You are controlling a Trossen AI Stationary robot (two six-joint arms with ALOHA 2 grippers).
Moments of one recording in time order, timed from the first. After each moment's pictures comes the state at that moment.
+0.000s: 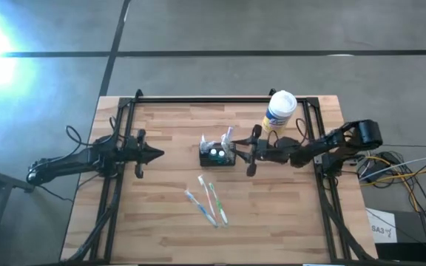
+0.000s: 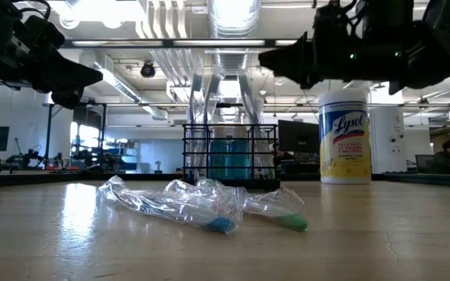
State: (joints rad) left arm 0.19 0.10 0.06 -0.06 0.11 -0.13; right arm -0.03 1.55 0.40 1.27 0.13 -0.11
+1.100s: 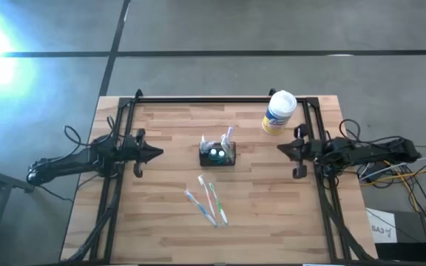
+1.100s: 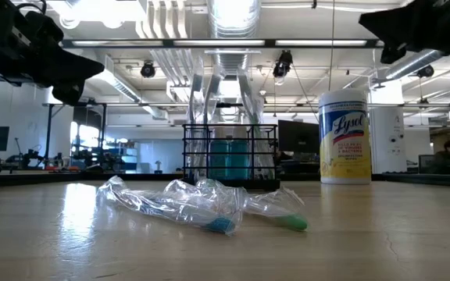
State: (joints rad) left arm 0.19 0.10 0.06 -0.01 0.11 -0.16; right arm 0.09 0.30 0.09 0.46 0.21 -0.11
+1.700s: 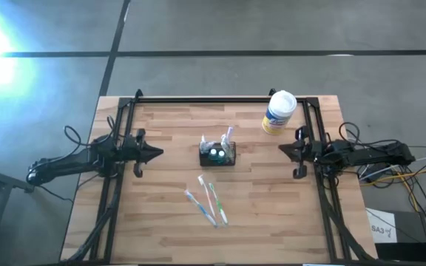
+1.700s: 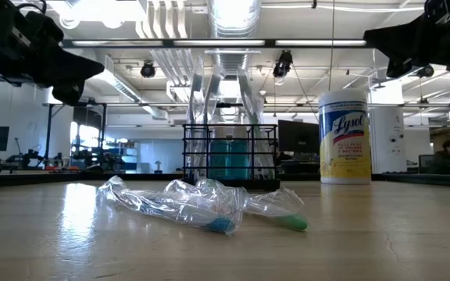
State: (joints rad) left arm 0.19 0.10 0.06 -0.01 0.11 -0.16; right arm 0.09 0.16 0.01 0.41 0.24 -0.09
